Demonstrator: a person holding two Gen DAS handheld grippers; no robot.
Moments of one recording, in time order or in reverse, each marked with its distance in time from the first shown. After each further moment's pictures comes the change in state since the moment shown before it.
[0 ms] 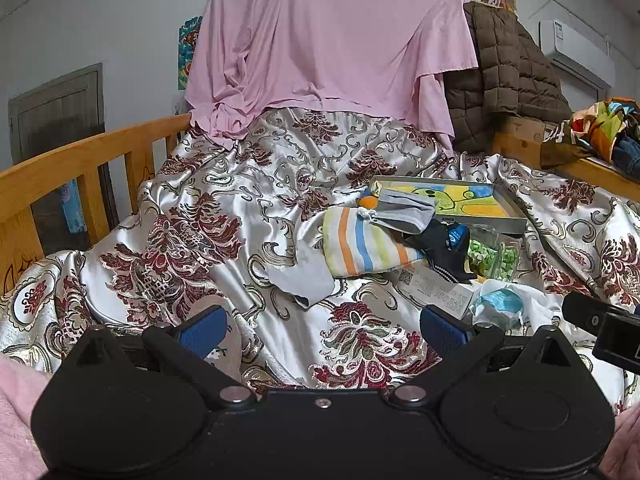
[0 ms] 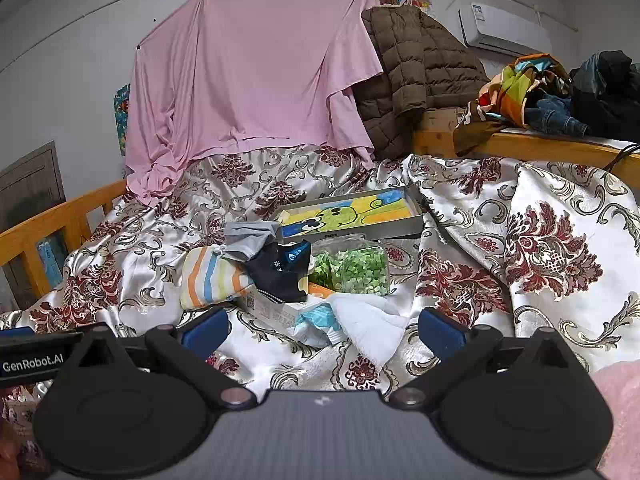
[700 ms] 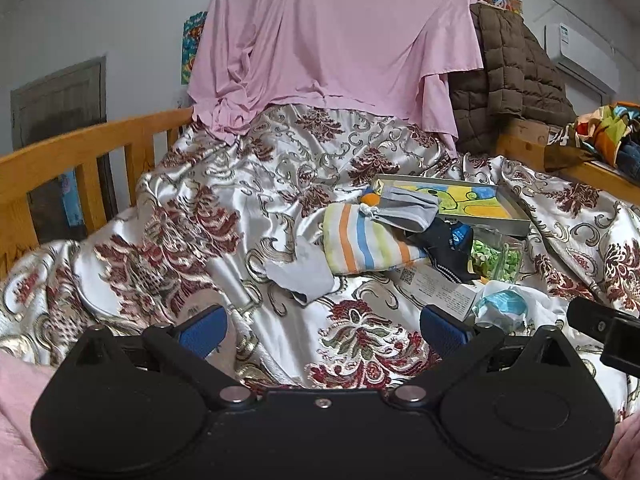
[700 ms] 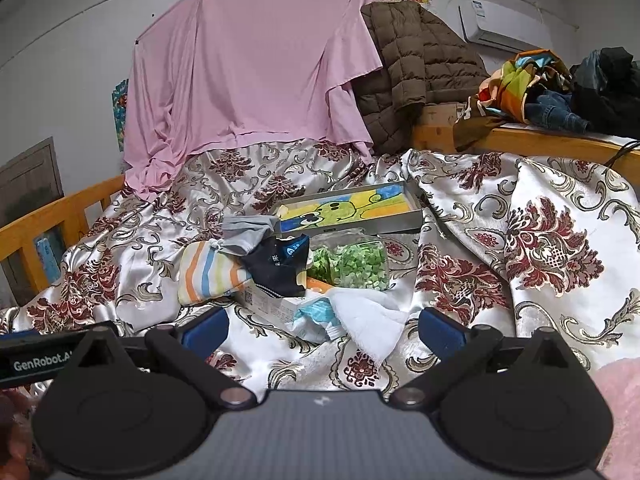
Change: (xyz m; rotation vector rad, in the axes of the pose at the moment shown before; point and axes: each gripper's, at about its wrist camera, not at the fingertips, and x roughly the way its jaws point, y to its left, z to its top) left arm 0.010 0.004 -0.008 -0.036 0.004 -0.009; right arm 0.005 0.004 -0.004 0.007 0.018 -0.009
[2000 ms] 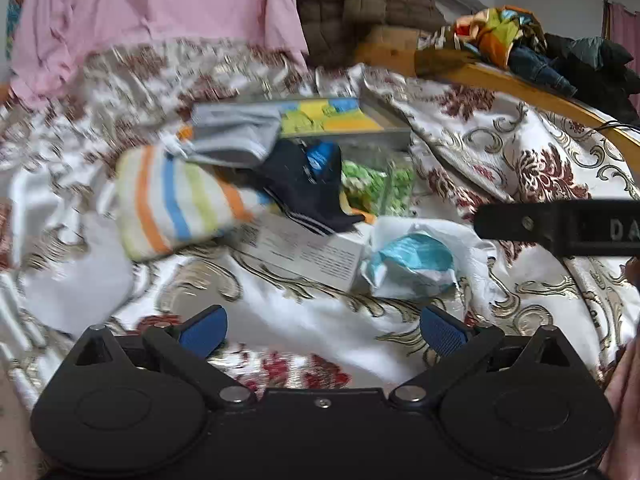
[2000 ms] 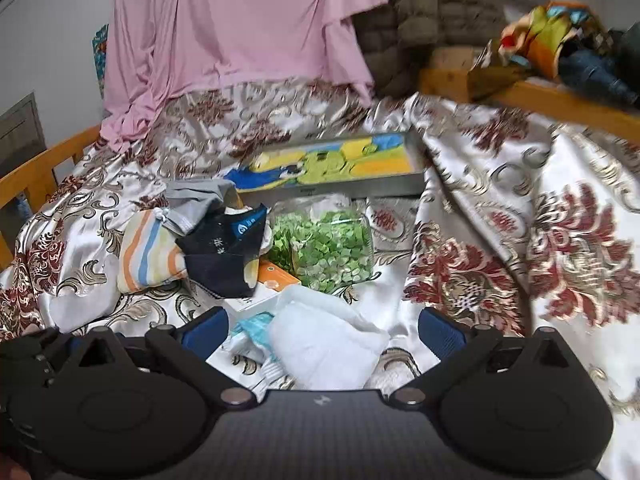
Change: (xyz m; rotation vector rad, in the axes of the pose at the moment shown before) left arm 0.141 -0.068 0.003 0.207 0.245 -0.439; right arm 0.122 -0.050 0.049 -0.019 0.255 0.034
